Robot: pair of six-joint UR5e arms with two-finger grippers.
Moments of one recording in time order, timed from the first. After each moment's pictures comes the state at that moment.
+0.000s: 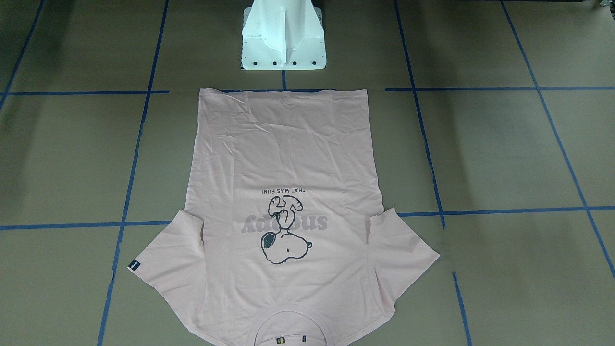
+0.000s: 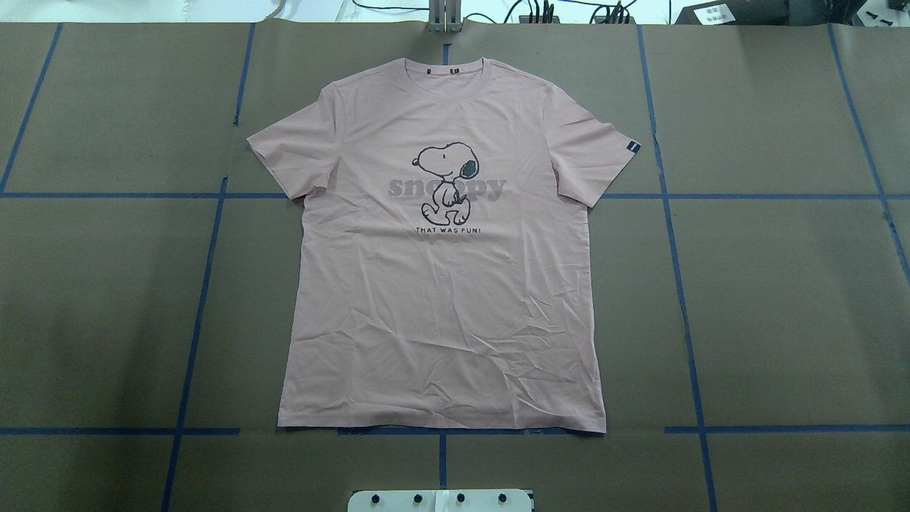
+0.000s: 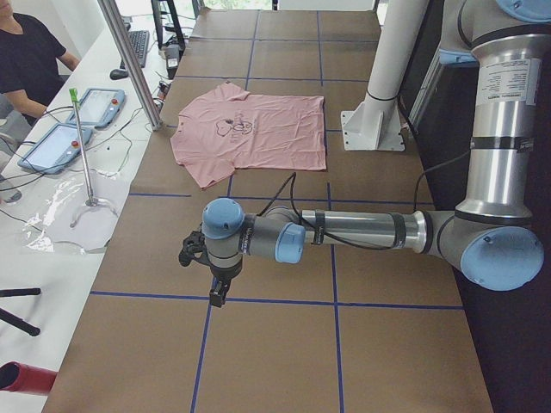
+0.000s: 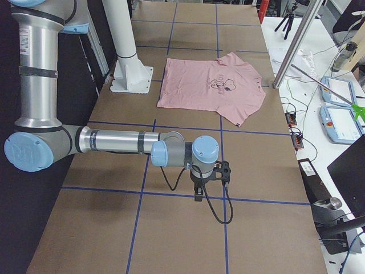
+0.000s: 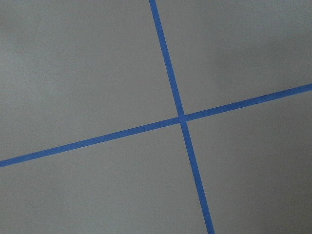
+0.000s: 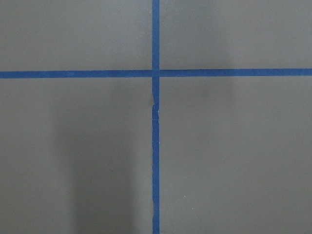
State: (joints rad) left arm -1.54 -1.57 -1.58 -1.73 -2.30 0.11; right arm 1.55 -1.65 1.65 -1.55 2.36 0.04
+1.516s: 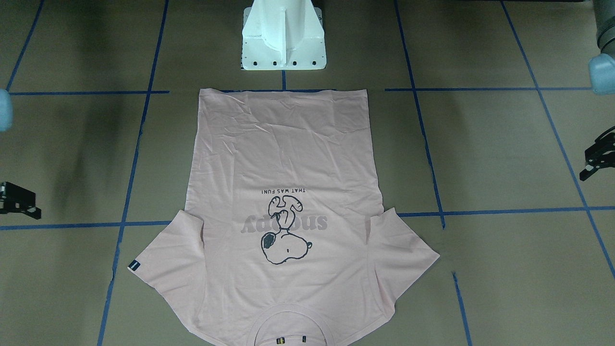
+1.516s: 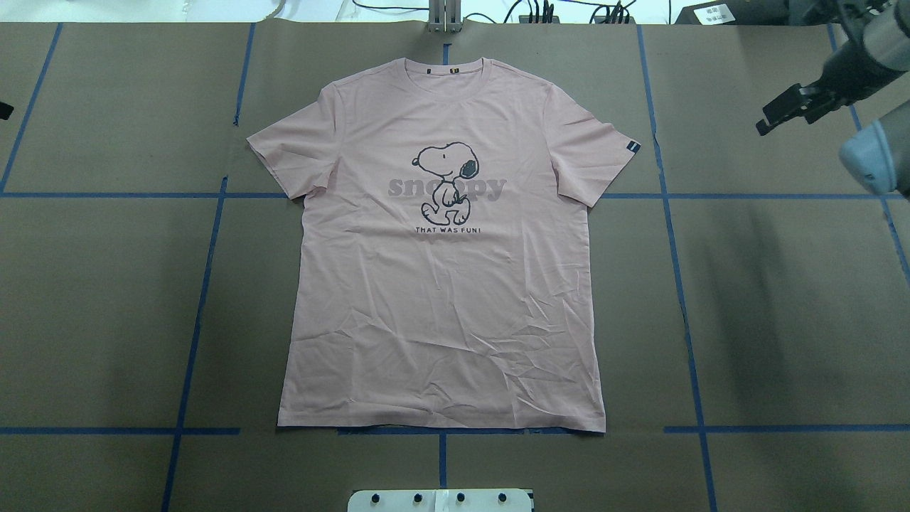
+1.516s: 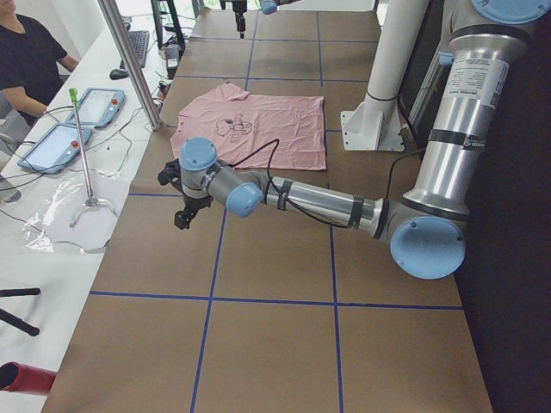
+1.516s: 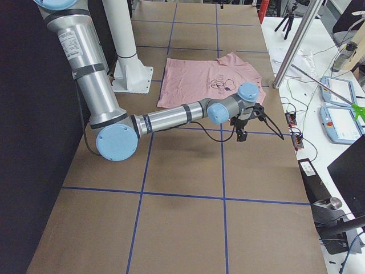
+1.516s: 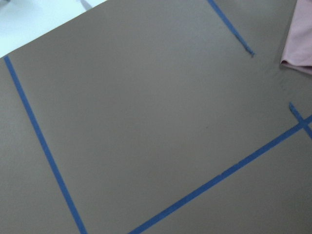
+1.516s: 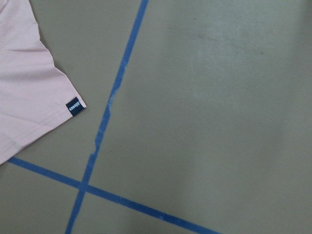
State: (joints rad) left arm -1.35 -1.81 -1.53 -1.98 -2.35 -0.03; right arm 1.19 -1.19 1.42 -1.29 2.33 0.33
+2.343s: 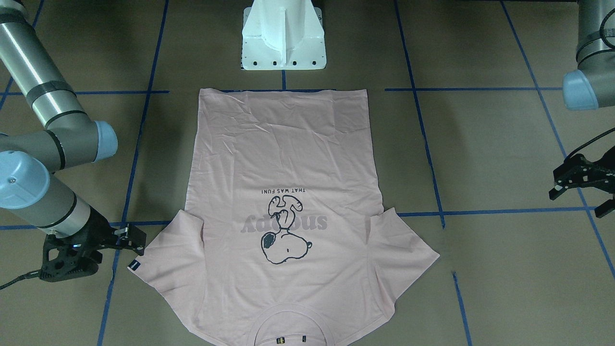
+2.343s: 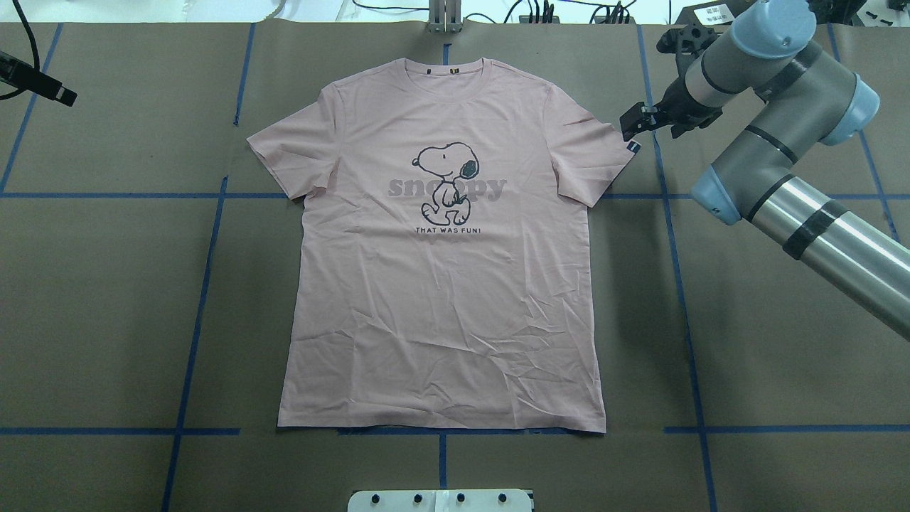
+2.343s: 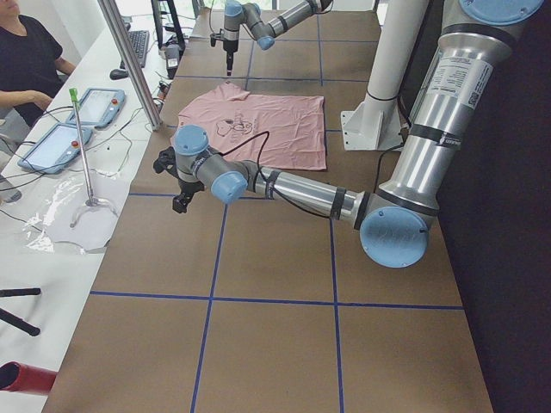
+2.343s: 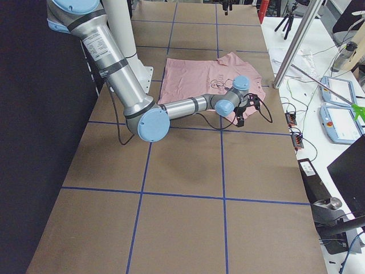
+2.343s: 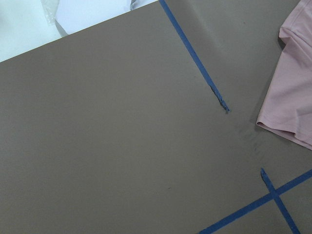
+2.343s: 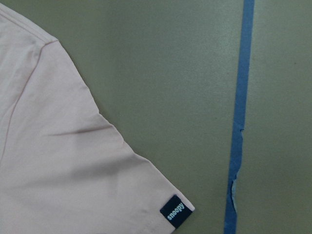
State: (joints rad) left arm -1.29 -1.88 -1.50 -2.02 -2.32 -0.23; right arm 0.97 -0.98 1.17 -1.02 2.11 0.78
